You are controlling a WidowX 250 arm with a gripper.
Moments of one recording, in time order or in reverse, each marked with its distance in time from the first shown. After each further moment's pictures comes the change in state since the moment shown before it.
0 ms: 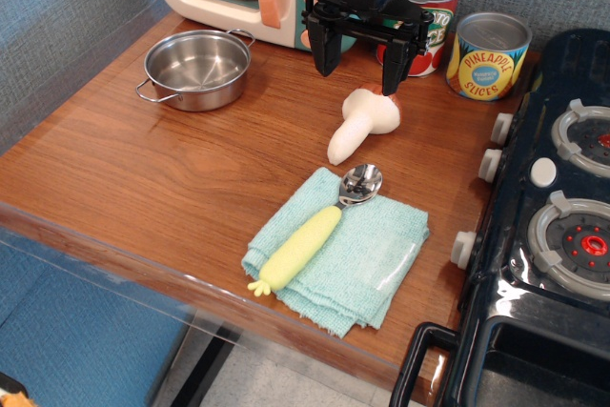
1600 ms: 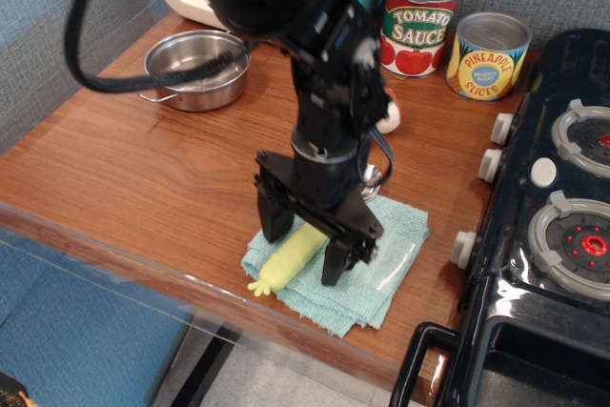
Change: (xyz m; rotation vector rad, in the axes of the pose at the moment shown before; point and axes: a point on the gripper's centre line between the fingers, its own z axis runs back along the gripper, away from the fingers) arm -0.136 -0.030 -0.050 0.076 0.081 -0.202
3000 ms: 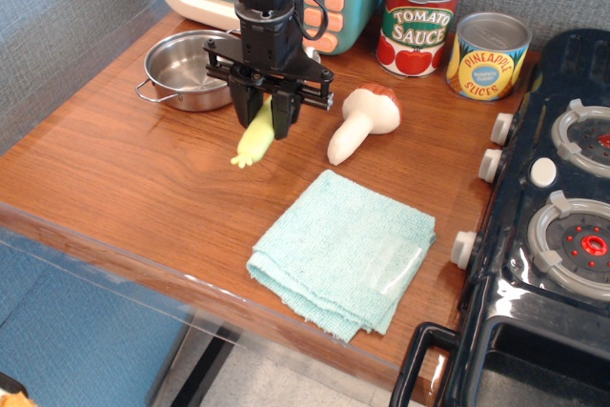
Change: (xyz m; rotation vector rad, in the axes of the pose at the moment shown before) arm 0.057 0.105 0.024 -0.004 -0.075 0.335
